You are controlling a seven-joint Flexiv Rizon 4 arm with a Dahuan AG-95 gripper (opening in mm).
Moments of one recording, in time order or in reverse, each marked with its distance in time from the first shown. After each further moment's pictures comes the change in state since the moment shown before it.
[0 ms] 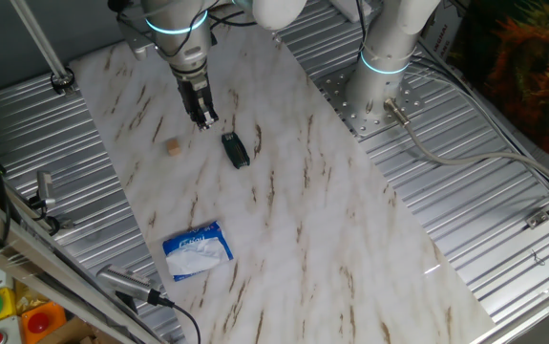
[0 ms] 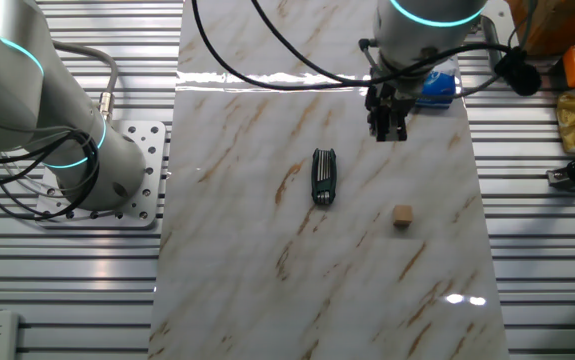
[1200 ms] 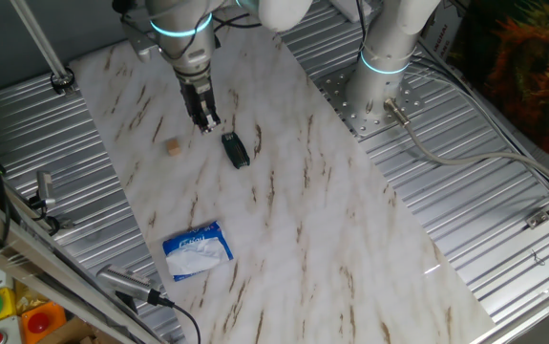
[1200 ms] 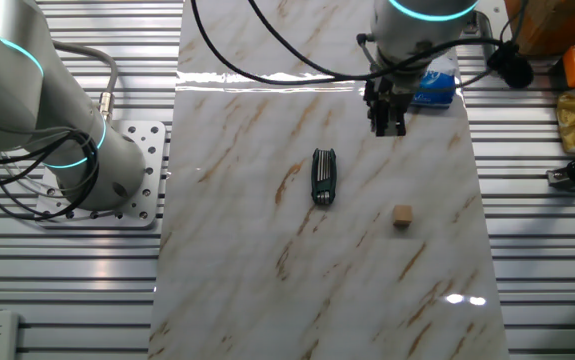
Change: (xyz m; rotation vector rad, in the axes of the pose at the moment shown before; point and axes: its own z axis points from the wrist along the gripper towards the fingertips) arm -0.007 0.014 0.012 0.012 -0.006 0.006
